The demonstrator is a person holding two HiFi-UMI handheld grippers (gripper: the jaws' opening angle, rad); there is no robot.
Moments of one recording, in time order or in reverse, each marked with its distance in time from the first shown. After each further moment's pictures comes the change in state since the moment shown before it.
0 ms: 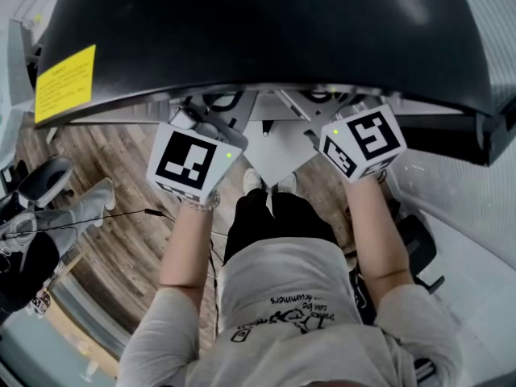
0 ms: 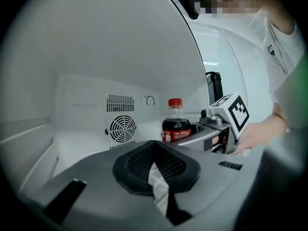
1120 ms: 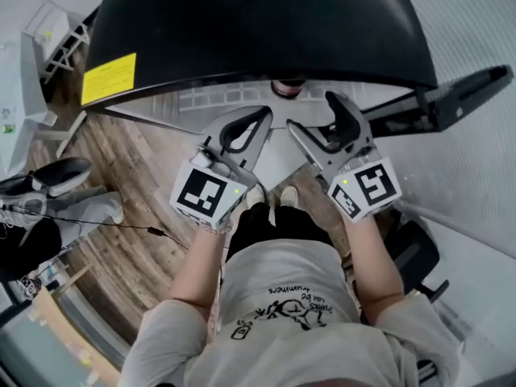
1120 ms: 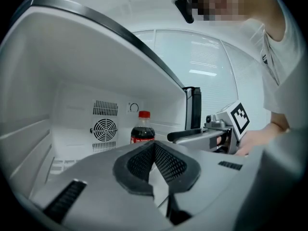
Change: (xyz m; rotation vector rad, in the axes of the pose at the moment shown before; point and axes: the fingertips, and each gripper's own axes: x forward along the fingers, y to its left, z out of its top) left arm -0.033 -0.068 0.011 -0.088 -0.059 -0.071; right arm -0.095 0.023 0.001 0.074 -0.030 -0.065
